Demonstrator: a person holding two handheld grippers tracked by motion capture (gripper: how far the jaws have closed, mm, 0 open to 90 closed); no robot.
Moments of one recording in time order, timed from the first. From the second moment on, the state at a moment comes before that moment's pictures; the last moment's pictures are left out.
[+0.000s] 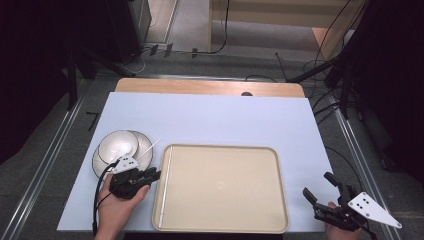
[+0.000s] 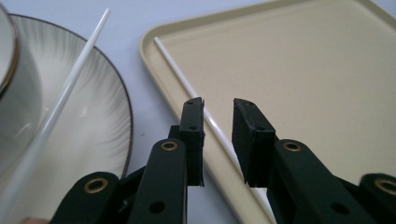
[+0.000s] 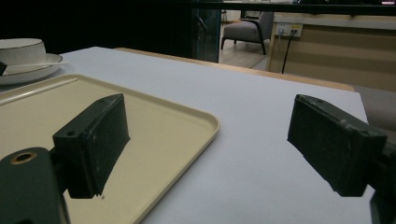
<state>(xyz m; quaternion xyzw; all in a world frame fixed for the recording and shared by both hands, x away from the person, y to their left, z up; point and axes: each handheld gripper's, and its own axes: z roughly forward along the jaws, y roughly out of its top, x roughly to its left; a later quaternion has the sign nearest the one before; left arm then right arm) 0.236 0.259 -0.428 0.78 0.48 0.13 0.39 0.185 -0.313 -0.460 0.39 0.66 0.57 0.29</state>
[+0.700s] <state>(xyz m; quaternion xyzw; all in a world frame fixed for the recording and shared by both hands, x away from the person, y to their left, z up) 0.215 0.312 -0.417 0.76 0.50 0.16 0.37 0.186 -0.311 -0.460 0.39 0.67 0.57 0.29</state>
